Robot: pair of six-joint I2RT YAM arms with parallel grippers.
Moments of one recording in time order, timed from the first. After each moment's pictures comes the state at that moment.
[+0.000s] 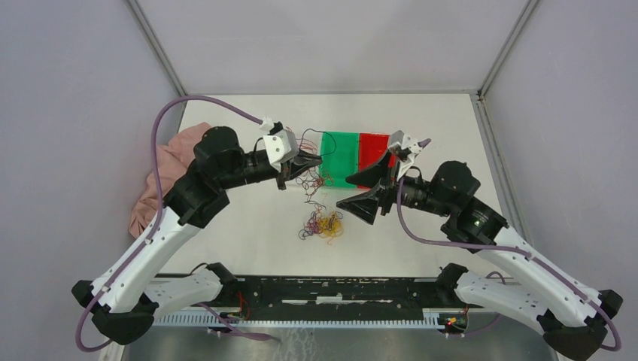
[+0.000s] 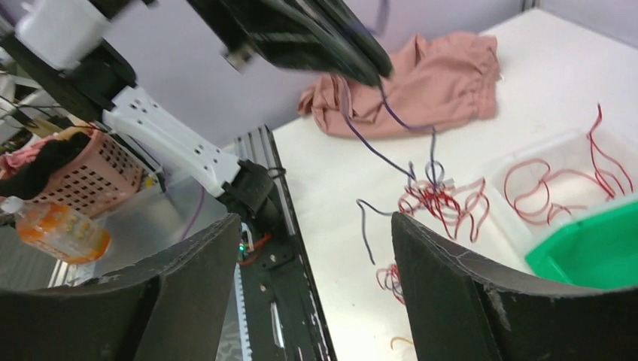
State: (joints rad) left arm -0.71 0.99 1.22 -0.31 0.53 0.27; right arm 0.82 0.83 0.95 -0.05 -0.45 0.37
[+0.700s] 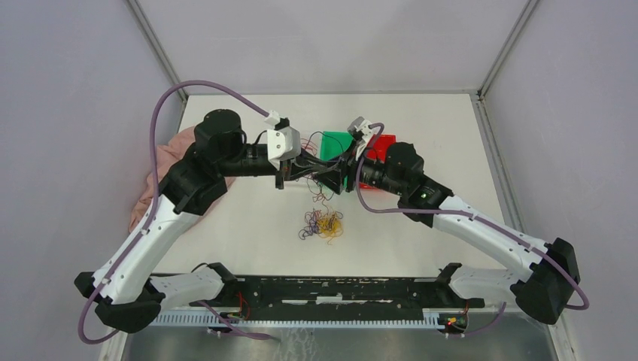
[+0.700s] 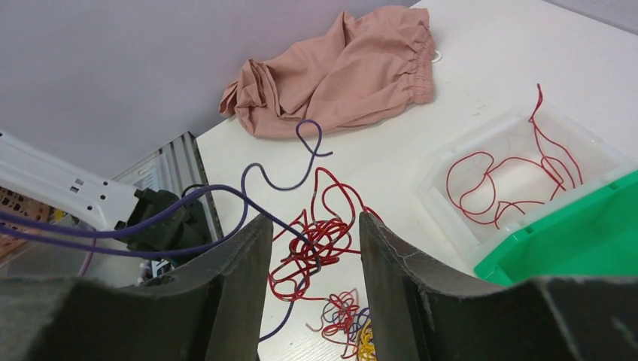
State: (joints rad) left arm -0.71 1.09 1.46 -0.54 0.72 0.36; right arm 0.80 1.17 0.94 0.16 -0.34 0.30
